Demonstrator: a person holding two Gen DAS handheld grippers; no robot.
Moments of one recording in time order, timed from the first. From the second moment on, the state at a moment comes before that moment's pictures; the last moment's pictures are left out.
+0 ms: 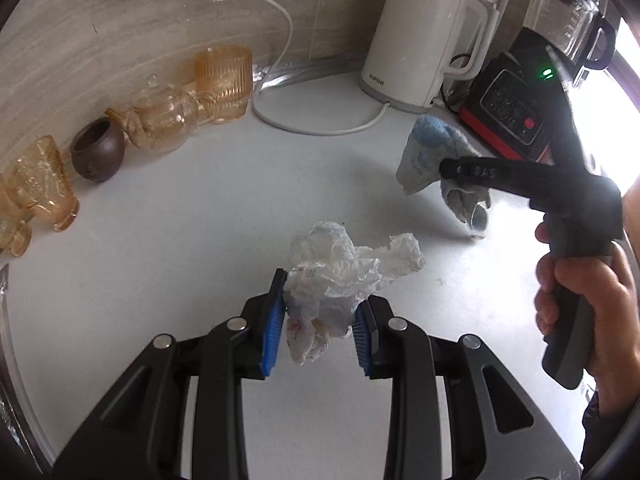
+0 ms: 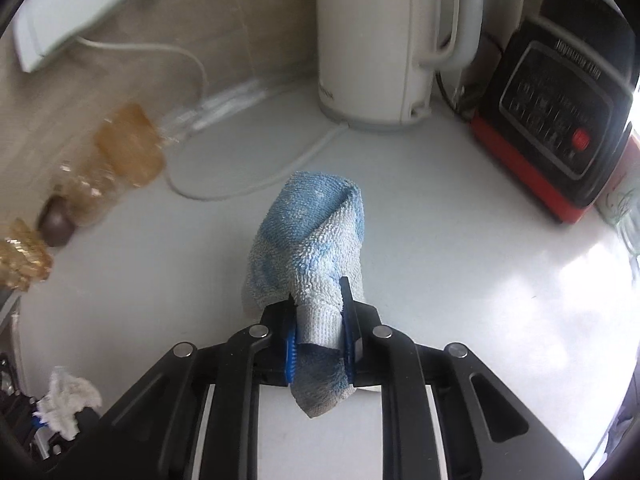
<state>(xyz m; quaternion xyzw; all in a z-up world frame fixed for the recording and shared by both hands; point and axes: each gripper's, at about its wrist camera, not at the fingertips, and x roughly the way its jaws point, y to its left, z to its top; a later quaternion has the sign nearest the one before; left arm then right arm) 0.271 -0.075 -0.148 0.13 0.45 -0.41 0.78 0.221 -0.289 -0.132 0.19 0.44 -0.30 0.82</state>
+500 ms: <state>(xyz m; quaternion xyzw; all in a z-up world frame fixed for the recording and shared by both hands) 0.162 0.000 -0.078 0.11 0.40 -0.38 0.82 0.081 -0.167 -0.024 0.14 0.38 -0.22 0.89</state>
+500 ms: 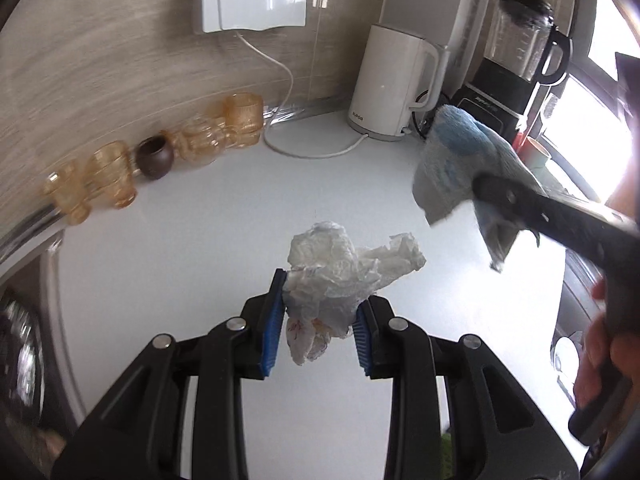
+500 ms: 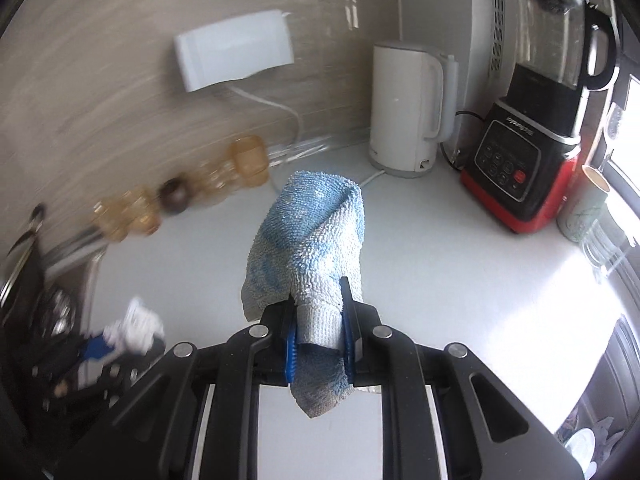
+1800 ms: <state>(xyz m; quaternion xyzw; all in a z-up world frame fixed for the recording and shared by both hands) -0.133 0.077 -0.188 0.17 0.54 -0.36 0.74 -0.256 -0.025 -0.099 0.16 0.44 -0.19 0.86</state>
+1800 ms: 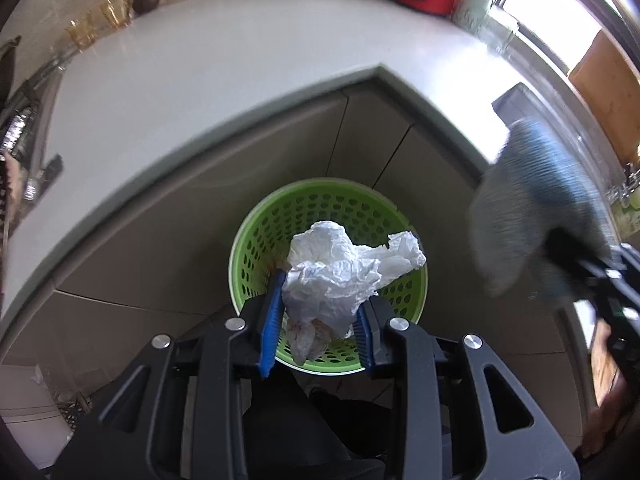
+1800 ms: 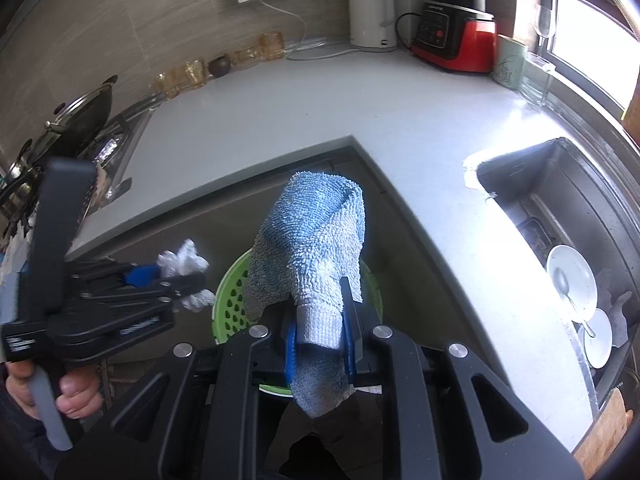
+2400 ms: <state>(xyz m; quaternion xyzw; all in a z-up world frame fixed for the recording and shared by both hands) -0.120 0.043 -0.251 0.21 0.59 -0.35 0.70 -0.254 -0.041 -0.114 0.18 0.46 -0.20 0.85</state>
